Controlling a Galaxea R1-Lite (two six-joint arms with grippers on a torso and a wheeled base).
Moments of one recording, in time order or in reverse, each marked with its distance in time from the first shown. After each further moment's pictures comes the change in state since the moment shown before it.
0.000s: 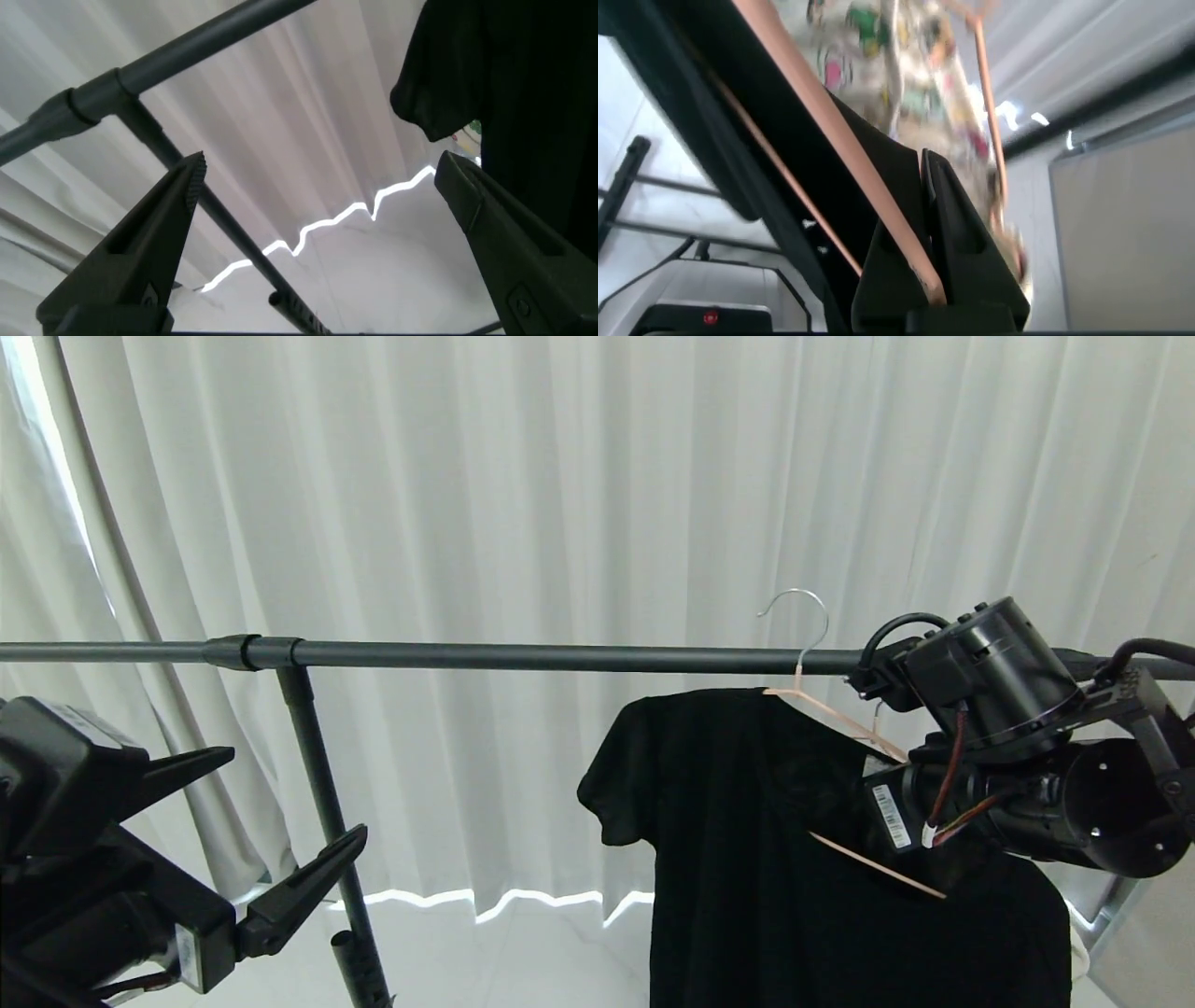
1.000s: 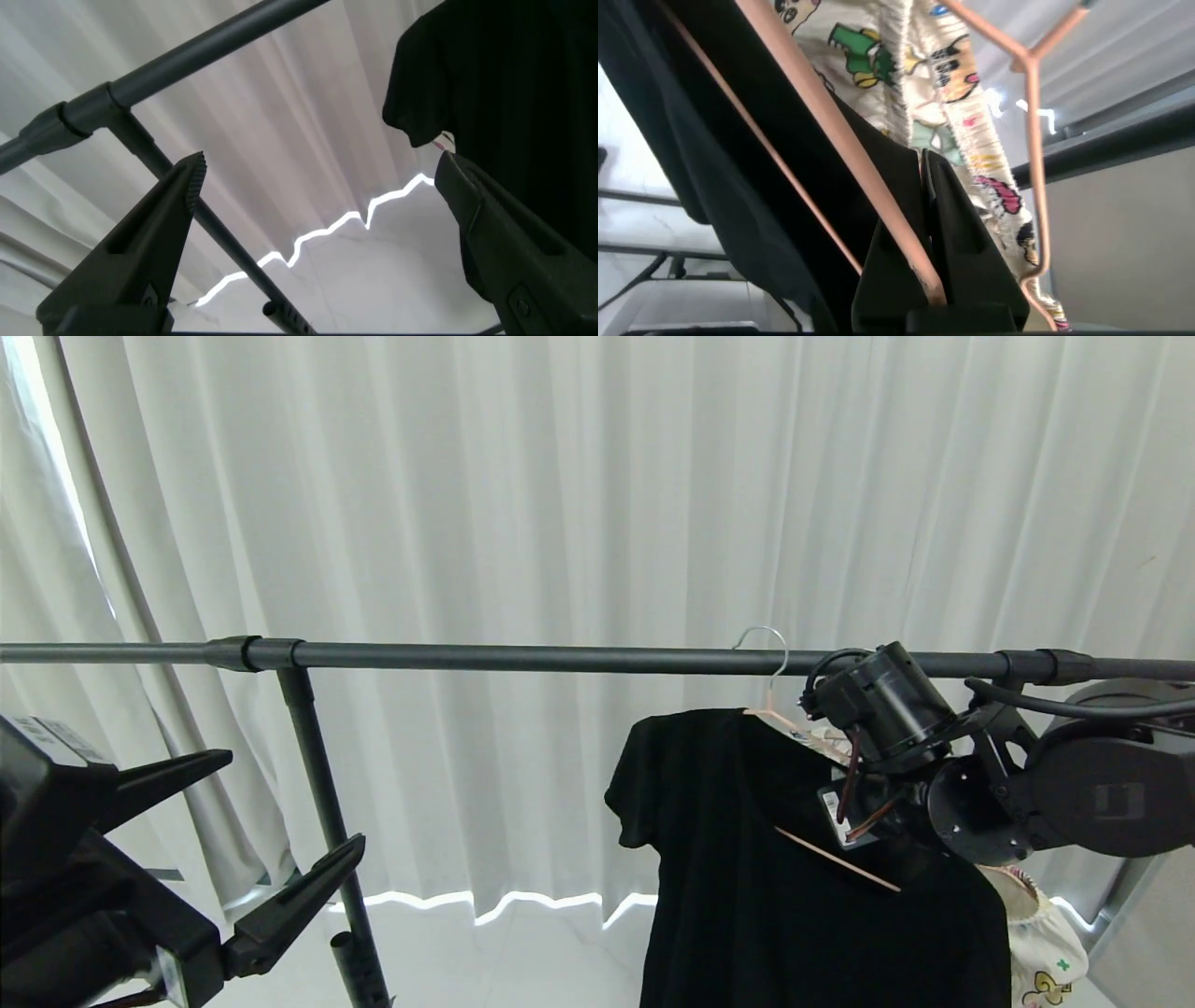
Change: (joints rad) left arm -0.039 -0.034 0.009 -0.002 0.000 0.002; right arm -0.034 0.164 -0.009 -0.098 -0.044 -0.001
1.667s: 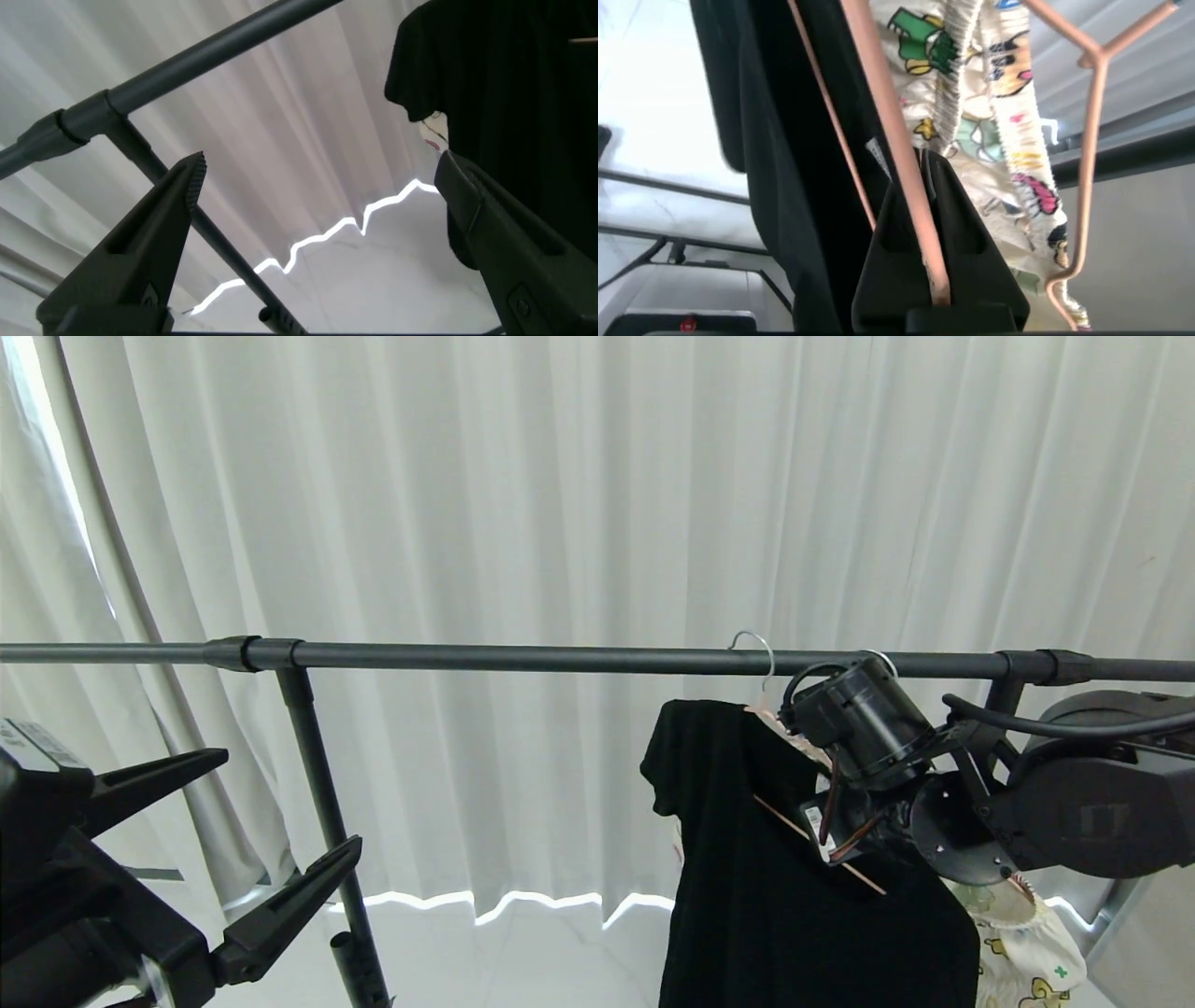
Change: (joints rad) left arm -0.020 -0.020 0.001 0.000 0.000 -0.004; right arm 0.050 0.014 -0.002 0.002 -0.002 -0.006
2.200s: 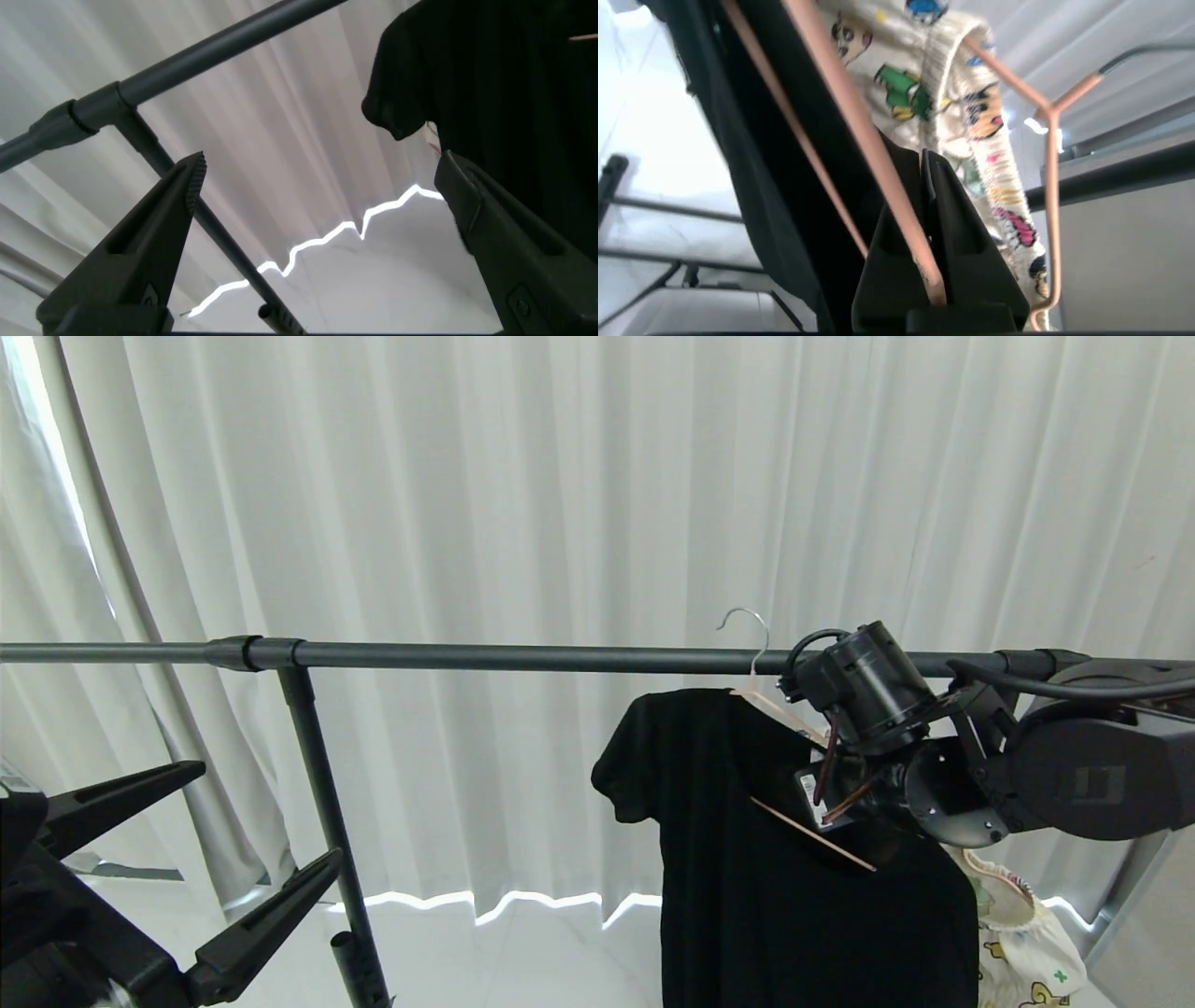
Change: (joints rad) left arm 0.003 -0.051 0.034 0.000 0.001 -0.007; right arm -0.023 0.013 -0.077 0.001 0.001 -0.002
